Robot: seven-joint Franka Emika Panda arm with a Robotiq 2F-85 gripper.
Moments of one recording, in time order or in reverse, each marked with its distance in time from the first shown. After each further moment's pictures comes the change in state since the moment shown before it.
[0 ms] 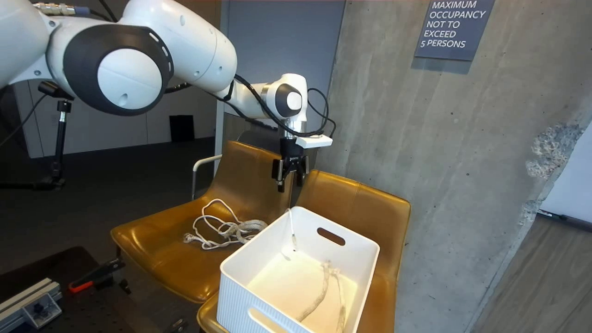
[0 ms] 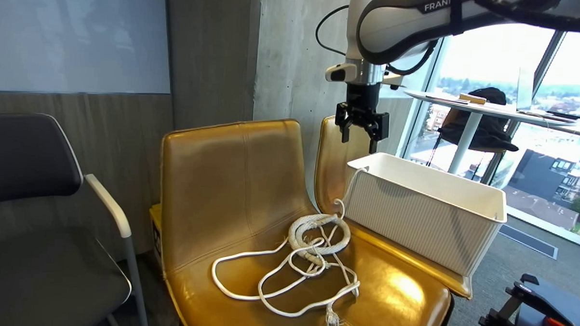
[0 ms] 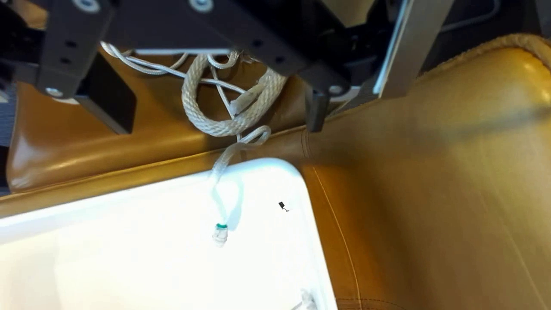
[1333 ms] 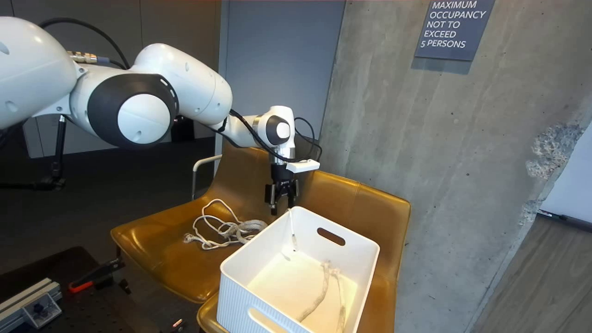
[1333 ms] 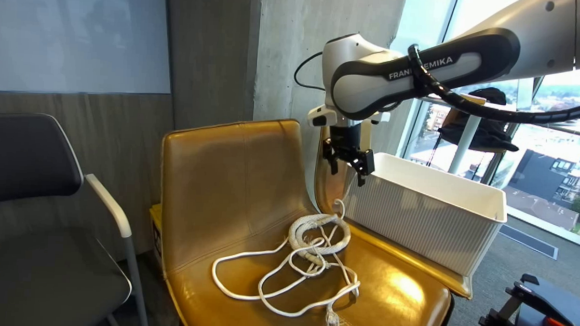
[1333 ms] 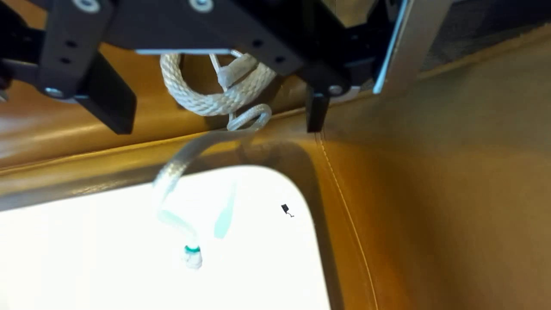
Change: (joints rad) arm 0.087 0.181 -0.084 0.097 -0.018 0.024 0.002
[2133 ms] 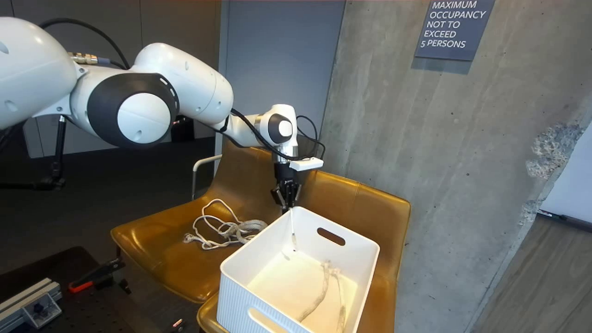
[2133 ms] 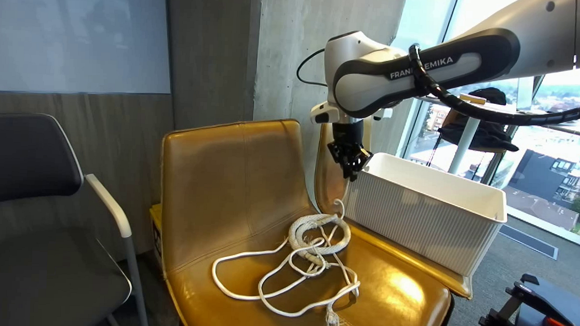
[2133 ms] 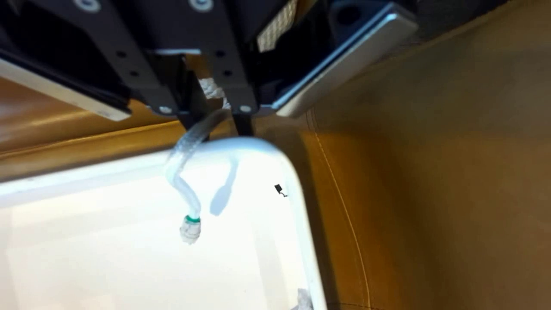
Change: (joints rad) arm 0.000 0.002 -0.019 0.018 -0.011 -0.003 0.000
